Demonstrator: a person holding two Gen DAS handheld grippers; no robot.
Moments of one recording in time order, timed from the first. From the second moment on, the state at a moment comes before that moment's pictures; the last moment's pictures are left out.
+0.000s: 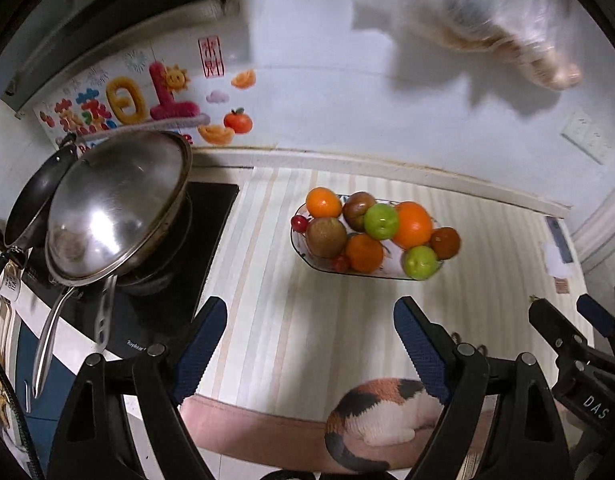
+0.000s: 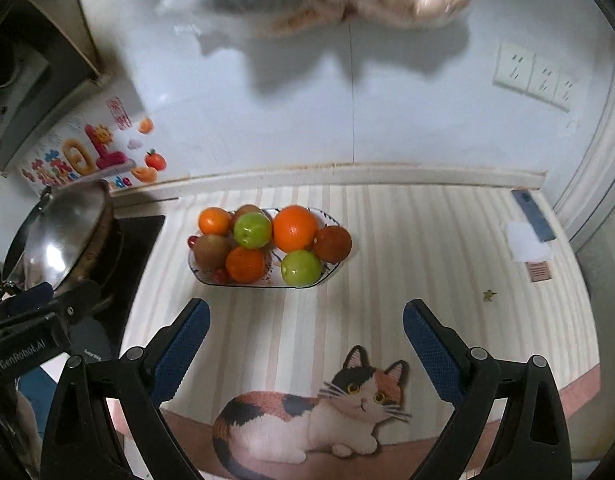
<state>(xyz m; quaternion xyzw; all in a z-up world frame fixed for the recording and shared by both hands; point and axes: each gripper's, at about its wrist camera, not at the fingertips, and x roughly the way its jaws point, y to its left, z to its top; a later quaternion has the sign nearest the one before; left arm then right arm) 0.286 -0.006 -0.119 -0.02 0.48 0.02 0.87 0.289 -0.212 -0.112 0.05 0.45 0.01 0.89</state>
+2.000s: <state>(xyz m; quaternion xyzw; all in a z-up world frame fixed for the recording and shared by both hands) 0.159 0.013 -0.049 0.01 0.41 0.01 0.91 0.128 -0.192 -0.014 0.04 0.38 -0.01 0.92</state>
